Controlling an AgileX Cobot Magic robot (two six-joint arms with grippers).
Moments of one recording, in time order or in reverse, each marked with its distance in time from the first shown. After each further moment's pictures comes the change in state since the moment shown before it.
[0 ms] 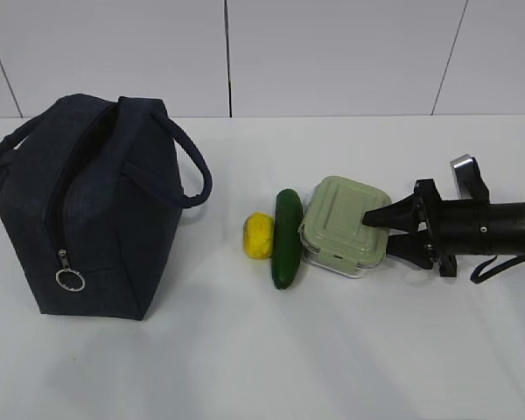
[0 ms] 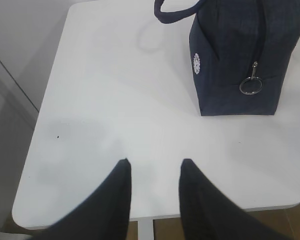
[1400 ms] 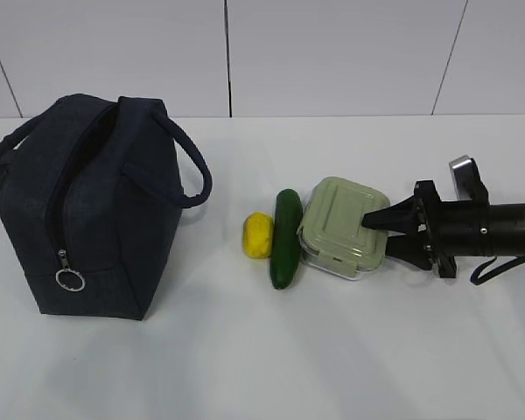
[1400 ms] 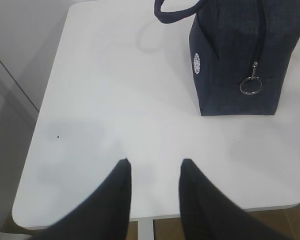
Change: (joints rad) left arm 0.000 0.000 0.000 0.000 0.000 0.000; right arm 0.000 0.000 0.000 -0.003 0.018 -0.002
